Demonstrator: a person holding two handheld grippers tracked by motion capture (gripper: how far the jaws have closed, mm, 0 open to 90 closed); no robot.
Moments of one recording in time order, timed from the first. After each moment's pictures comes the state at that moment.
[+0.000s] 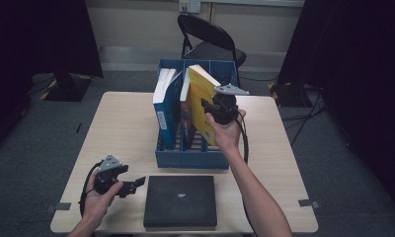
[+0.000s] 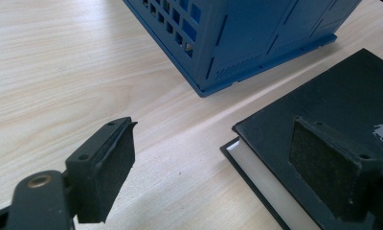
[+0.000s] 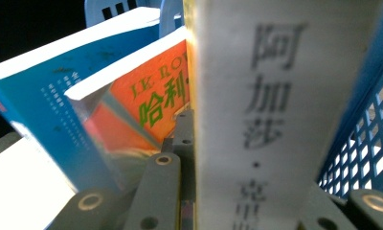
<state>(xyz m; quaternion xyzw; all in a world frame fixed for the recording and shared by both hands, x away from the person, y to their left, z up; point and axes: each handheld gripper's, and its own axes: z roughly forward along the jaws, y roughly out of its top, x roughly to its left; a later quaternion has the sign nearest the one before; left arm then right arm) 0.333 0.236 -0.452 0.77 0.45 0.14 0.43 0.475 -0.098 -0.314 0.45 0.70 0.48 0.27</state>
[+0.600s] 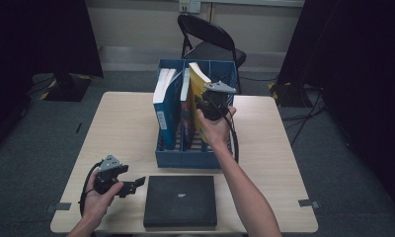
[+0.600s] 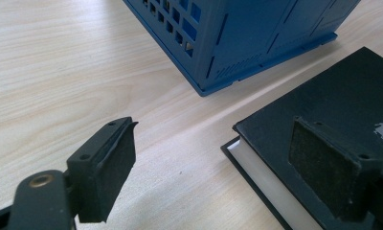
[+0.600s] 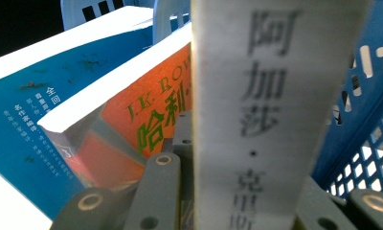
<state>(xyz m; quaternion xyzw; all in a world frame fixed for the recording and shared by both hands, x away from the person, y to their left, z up) 0.333 0.237 -0.452 0.77 0.45 0.14 0.43 0.492 -0.072 -0.322 0.46 0.69 0.47 0.29</state>
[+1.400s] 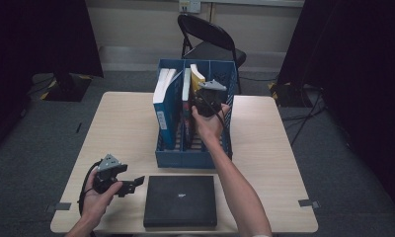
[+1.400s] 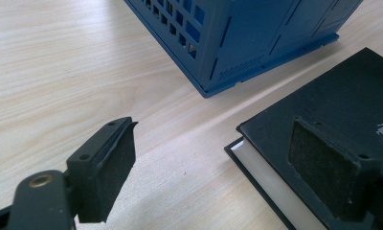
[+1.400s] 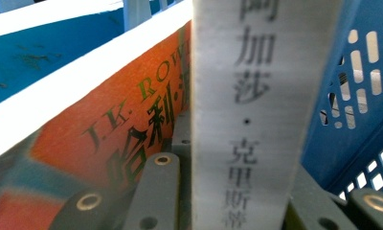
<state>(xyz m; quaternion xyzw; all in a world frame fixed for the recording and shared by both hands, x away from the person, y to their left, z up) 0.334 0.240 -0.451 0.77 0.45 0.14 0.43 0.521 -0.056 -0.342 0.48 0.69 0.45 0.30</state>
